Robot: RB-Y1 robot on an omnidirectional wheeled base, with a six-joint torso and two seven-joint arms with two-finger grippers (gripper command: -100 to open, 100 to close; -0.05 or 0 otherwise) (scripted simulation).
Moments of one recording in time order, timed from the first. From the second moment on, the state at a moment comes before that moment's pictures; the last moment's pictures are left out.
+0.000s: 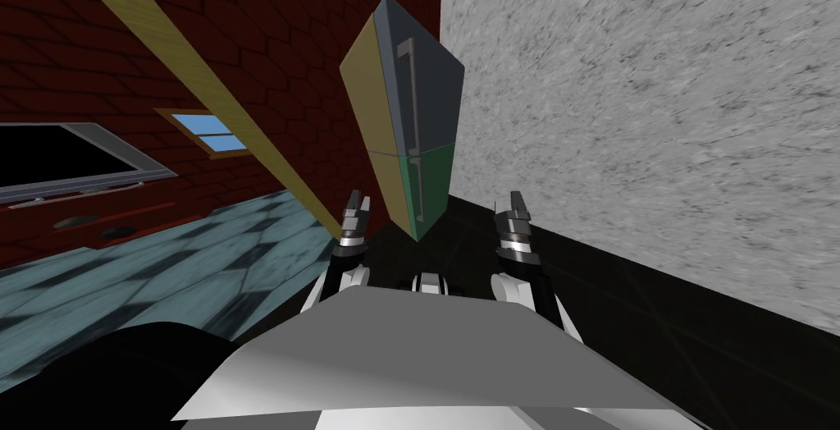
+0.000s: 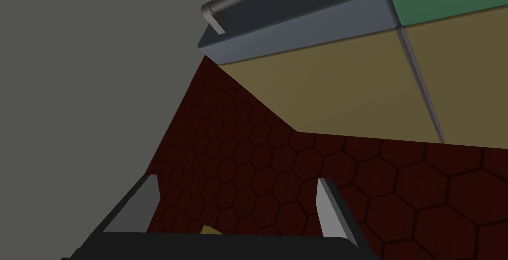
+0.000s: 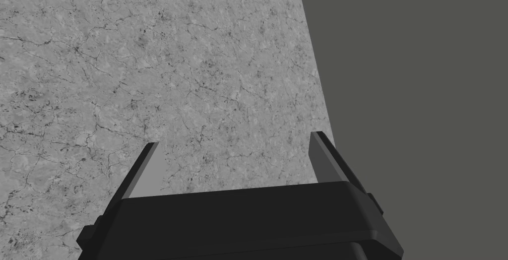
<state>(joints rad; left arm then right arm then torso) 0.50 0.09 -0.04 -2.27 -0.08 -0.50 -0.11 0.46 -0.04 0.06 -2.20 -0.12 -0.42 0.17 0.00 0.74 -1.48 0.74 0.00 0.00</state>
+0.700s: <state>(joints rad) 0.45 0.15 -0.04 -2.31 -0.09 -0.32 -0.13 0.46 -0.04 0.06 -2.20 -0.12 -0.42 0.17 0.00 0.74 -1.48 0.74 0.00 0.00</state>
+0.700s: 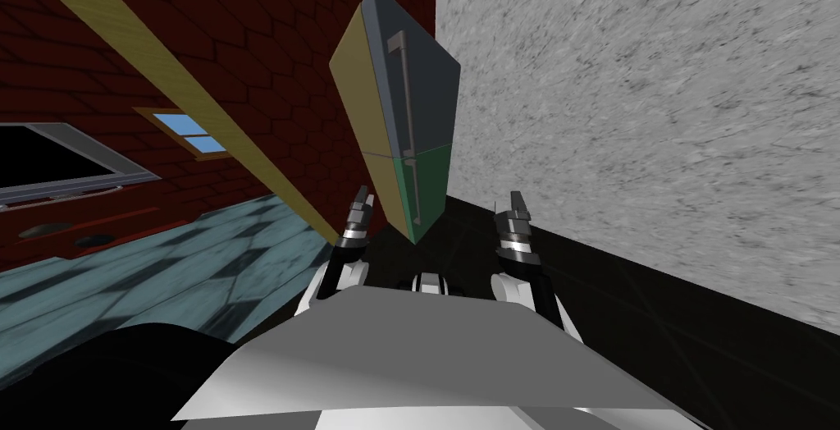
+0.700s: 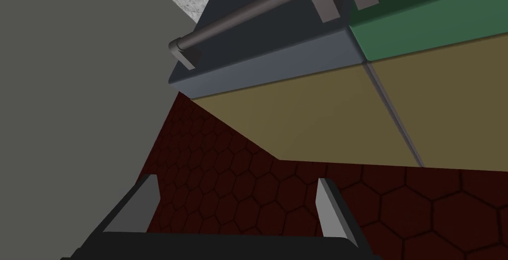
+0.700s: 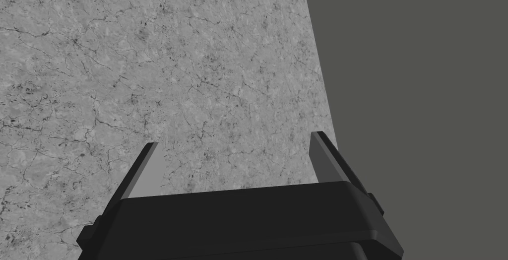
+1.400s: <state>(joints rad) 0.40 0.16 -0.04 -2.34 -0.11 -0.15 -0.14 0.46 -0.04 0.06 -2.20 -0.12 -0.42 0.17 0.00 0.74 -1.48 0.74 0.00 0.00</state>
